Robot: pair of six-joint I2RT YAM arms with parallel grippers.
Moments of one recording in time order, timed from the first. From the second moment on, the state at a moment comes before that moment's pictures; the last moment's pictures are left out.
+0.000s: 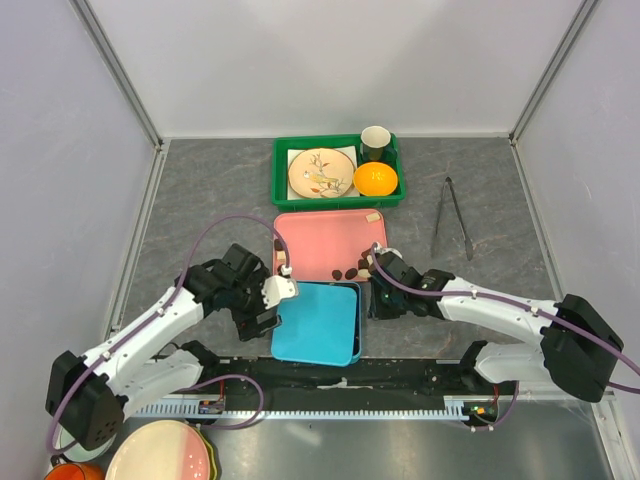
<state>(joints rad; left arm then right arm) -0.58 0.95 0.66 -0.89 0.28 0.63 0.89 1.24 0.65 -0.45 0.01 0.76</state>
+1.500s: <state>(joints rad) -0.79 1.17 0.75 -0.86 0.29 0.60 1.01 1.23 0.61 -0.40 0.03 0.91</state>
